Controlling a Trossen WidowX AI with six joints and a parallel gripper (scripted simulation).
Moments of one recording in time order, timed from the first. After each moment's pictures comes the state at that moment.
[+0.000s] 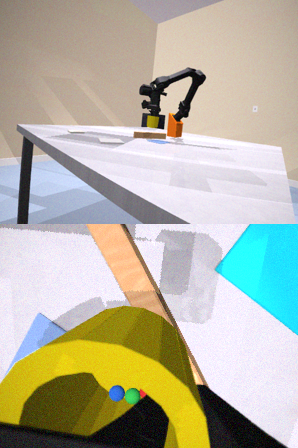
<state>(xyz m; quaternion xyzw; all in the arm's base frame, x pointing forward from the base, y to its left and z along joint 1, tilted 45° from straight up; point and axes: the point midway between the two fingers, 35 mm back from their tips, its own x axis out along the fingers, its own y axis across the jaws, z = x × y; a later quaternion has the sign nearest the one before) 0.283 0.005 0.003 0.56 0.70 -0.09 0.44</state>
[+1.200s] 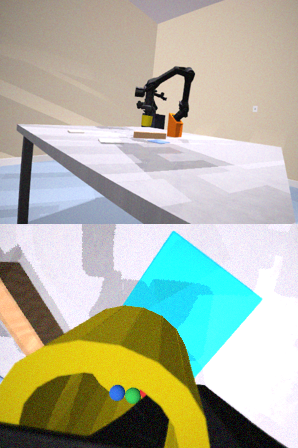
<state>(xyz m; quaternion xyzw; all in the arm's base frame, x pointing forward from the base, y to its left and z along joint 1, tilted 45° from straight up) 0.240 -0.057 -0.058 0.56 0.70 -0.09 0.44</state>
